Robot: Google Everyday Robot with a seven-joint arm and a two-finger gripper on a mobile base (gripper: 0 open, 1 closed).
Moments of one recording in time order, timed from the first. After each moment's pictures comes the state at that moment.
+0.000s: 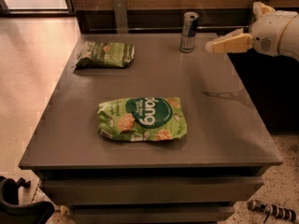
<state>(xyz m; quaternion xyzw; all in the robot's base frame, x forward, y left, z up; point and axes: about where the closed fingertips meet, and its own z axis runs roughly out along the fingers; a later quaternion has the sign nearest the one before) 0.655 -0.222 0.986 -0.34 0.69 0.10 0.63</state>
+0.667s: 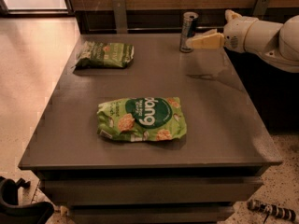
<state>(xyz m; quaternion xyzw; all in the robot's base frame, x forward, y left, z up) 0.744 -0.189 0.941 -0.32 0.69 0.16 0.63</state>
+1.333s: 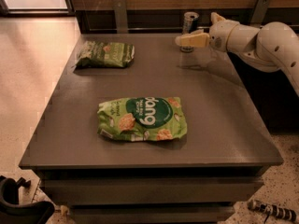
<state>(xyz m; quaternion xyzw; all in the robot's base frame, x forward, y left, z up) 0.795 -0.169 0.918 -0.31 0.67 0.20 0.65</state>
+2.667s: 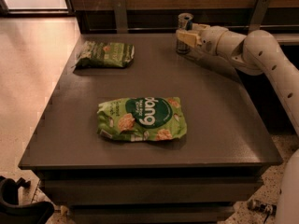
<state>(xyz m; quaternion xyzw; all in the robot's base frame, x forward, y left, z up) 0.829 -0.153 0.889 -0.29 0.67 0.23 0.65</state>
